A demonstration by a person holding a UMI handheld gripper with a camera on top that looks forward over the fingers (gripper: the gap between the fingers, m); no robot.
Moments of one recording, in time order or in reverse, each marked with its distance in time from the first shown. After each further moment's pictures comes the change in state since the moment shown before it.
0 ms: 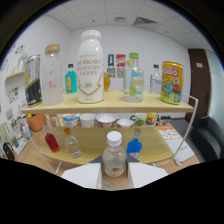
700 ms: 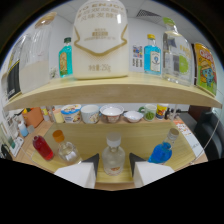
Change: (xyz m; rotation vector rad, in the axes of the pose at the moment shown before) arm -0.034 0.020 0.086 -0.096 -0.017 0.004
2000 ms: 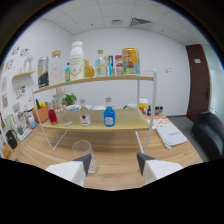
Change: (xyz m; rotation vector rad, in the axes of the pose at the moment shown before) arm 0.108 0.087 -0.167 0.121 -0.040 0.014
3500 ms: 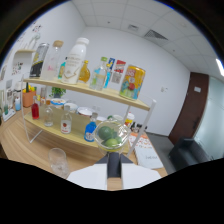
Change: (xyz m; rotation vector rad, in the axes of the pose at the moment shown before) arm 0.045 -0.065 0.018 0.019 0.177 -0.285
